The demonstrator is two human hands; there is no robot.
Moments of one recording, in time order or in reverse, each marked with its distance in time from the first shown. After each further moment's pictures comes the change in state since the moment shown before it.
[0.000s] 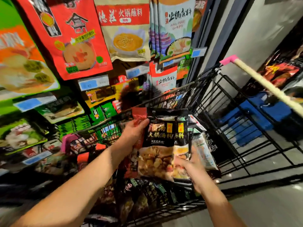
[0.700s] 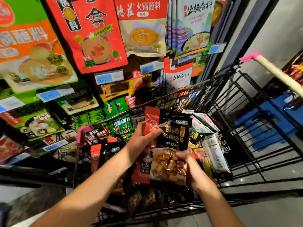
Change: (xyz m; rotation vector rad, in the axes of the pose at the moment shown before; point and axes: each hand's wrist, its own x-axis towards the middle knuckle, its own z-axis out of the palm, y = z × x) left_hand -0.058 -0.001 -0.014 0.076 -0.096 -0.018; right_hand 0.017 0.022 0.028 0.257 -0.190 0.344
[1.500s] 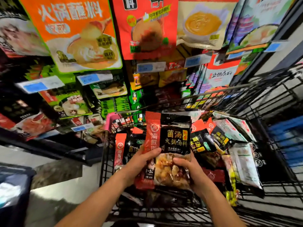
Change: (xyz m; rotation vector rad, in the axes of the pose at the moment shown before) left_hand -0.041 -0.079 -0.085 -0.332 0.068 -0.324; right_hand 0.032 0.028 0.079 -0.251 -0.194 -0.079
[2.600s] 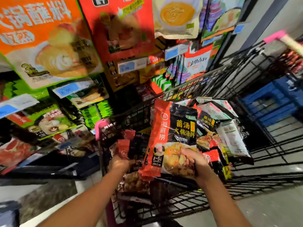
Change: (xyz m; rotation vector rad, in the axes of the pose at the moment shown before) left_hand 0.117 -0.072 -0.131 0.643 0.522 -0.143; right_hand -0.021 0.013 0.014 0.313 0.299 0.041
